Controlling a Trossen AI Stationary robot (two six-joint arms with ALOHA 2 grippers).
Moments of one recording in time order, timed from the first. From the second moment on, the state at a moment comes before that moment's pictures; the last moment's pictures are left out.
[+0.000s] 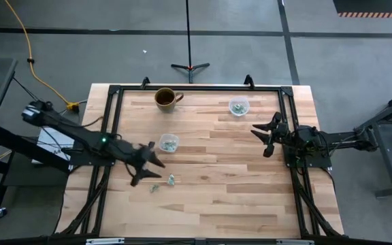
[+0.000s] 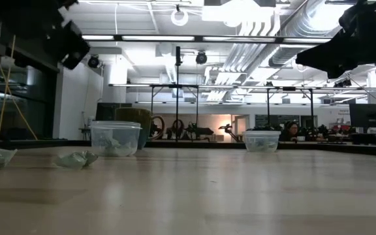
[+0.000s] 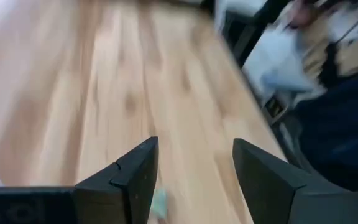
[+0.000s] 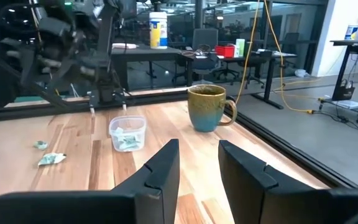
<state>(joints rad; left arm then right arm) -0.39 0.91 0.43 0.07 -0.04 -0.33 0.06 0.18 0.08 0.09 0.39 0.03</state>
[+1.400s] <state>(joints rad) -0.59 1.58 0.76 -0.46 -0.11 -0.71 0.06 0.18 0.08 0.01 0.38 0.02</state>
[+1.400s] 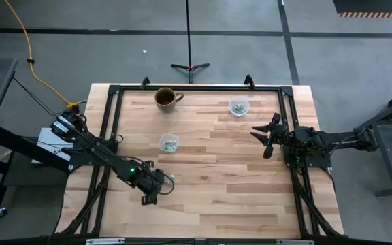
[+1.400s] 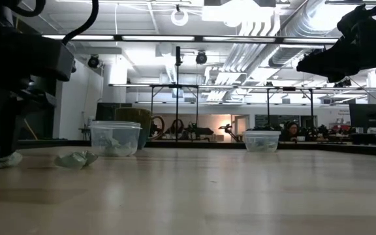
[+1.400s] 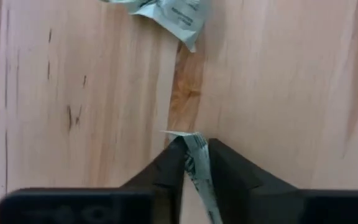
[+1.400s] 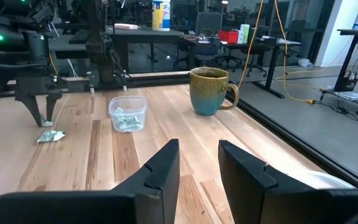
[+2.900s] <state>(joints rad) -0.11 1.36 0.76 -0.20 -0.16 -0.12 0.06 0.18 0.08 0.00 0.39 0.00</state>
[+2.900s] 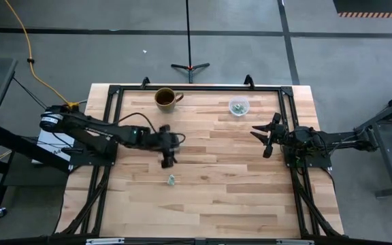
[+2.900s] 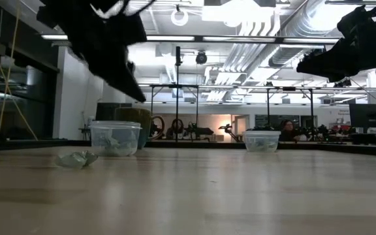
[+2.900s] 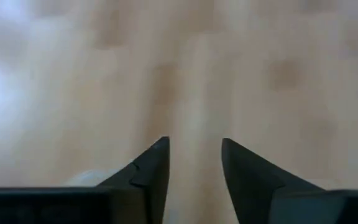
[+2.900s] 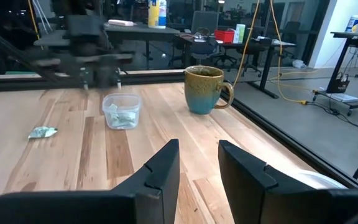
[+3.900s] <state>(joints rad) -0.45 1.63 0.76 -0.18 -0.20 -0.38 0.06 0.20 0.08 -0.01 0.39 0.00</state>
